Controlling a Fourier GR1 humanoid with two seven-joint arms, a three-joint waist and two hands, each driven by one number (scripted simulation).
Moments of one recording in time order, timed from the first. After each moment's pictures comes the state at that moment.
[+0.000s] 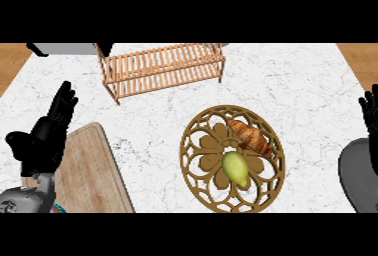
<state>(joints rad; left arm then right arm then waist) -0.12 0.39 -0.13 -1.62 0.10 0.30 0.14 -0.04 -0.55 0.03 -1.50 -0.32 -0.25 -0.23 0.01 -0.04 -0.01</state>
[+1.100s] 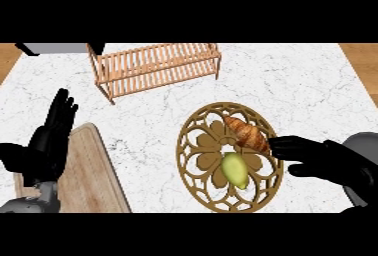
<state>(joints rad) -0.06 0.31 -0.09 -1.66 0.14 0.32 0.12 -0.13 -0.69 0.32 -1.90 -0.17 0.30 -0.55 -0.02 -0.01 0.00</state>
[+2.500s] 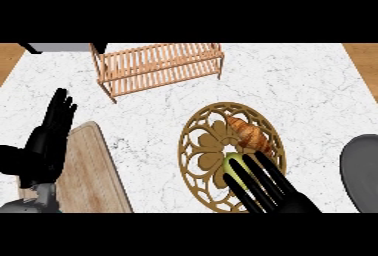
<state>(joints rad) -0.05 0.29 -0.07 -1.70 0.12 0.29 0.14 -0.01 -0.61 0.74 -2.19 1.18 0.09 0.27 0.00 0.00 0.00</state>
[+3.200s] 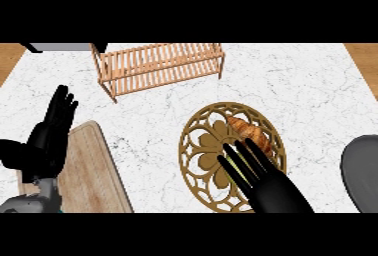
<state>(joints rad) -0.08 0.24 -0.02 -1.67 0.07 0.24 0.14 -0.01 -0.44 0.66 -1.93 1.28 0.01 0.13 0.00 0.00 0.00</state>
